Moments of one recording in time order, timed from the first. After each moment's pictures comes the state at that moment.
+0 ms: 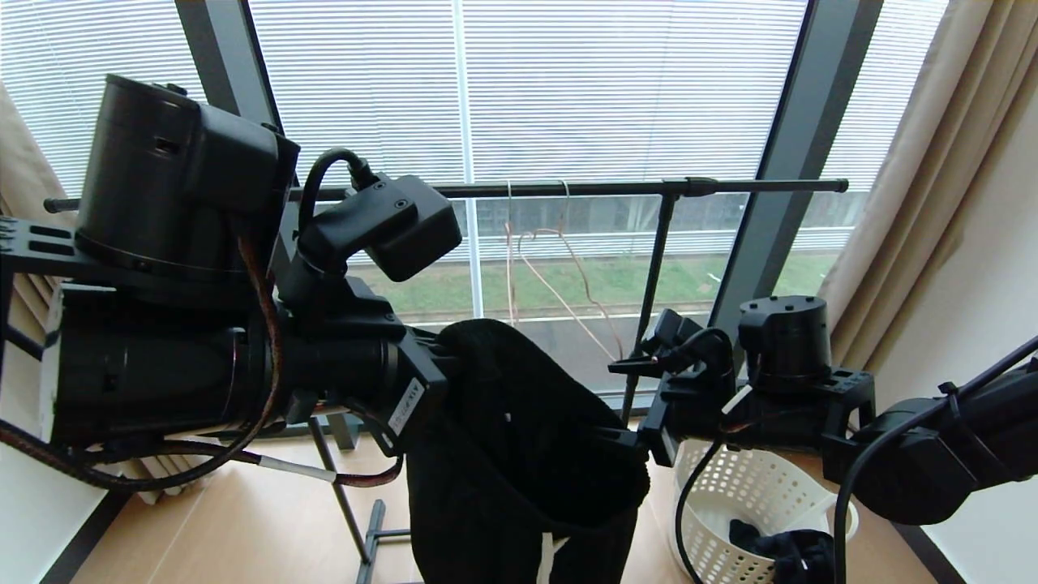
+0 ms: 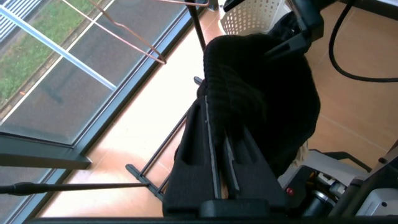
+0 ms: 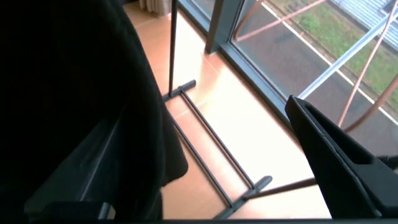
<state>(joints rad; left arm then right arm) -0.74 1.50 -1.14 0.17 0.02 0.26 0.46 1.90 -0.76 -0.68 0.44 -0.29</state>
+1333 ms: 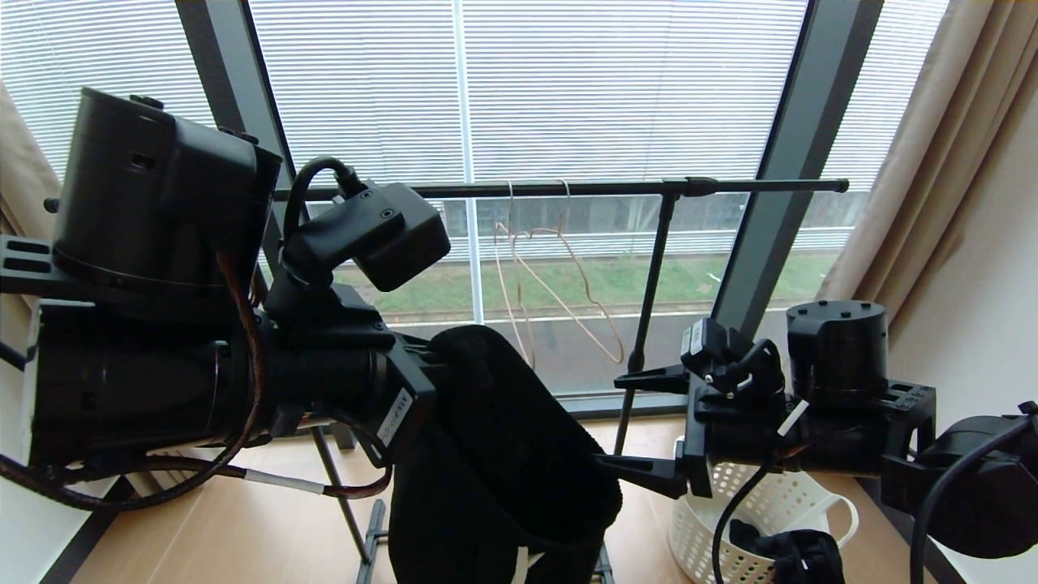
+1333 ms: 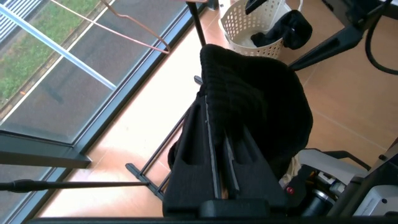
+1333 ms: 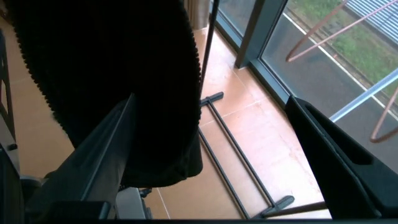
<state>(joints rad) -0.74 1.48 -1.10 0.15 0.02 0.26 0.46 1.80 -0.66 -0.68 0.61 -0.29</state>
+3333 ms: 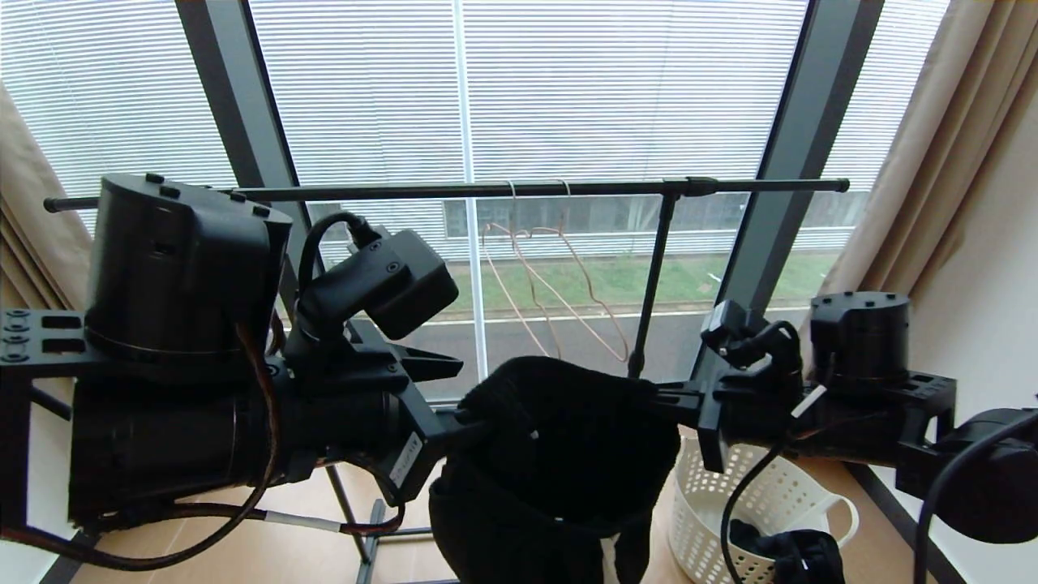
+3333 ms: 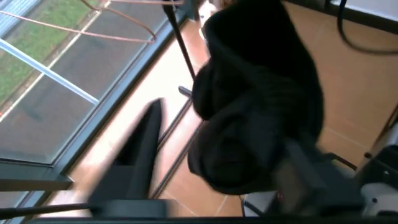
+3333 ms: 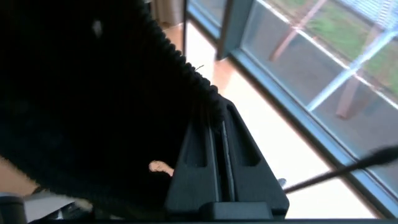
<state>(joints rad) -0.74 1.47 -0.94 -0.05 -0.07 0.26 0.39 1.77 -0.65 -0.69 0.55 -0.25</state>
